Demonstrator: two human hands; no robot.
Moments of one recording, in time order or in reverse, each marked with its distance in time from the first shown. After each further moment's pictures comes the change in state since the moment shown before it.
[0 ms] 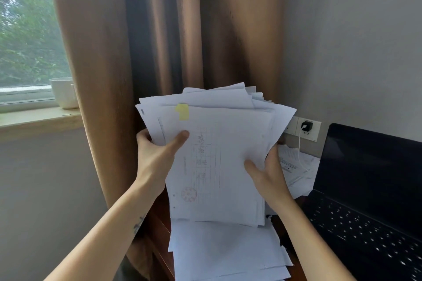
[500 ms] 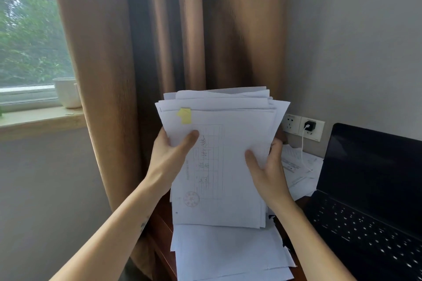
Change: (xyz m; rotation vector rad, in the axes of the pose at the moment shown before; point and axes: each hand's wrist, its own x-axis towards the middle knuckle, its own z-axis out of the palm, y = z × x) left_hand -0.007 0.004 0.009 0.134 -0.192 0.024; right_hand 0.001 -0.001 0.009 -0.002 0.072 -0.038
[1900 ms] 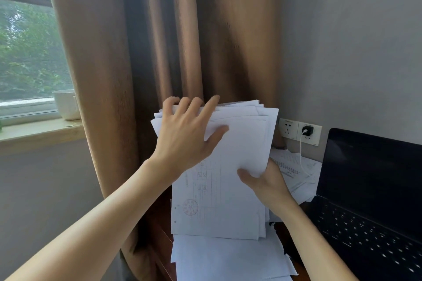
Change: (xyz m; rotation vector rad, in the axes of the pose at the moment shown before) left_hand 0.028 0.051 0.026 1.255 0.170 1.041; right_hand 0.005 0.001 -0.008 0.023 -0.147 0.117
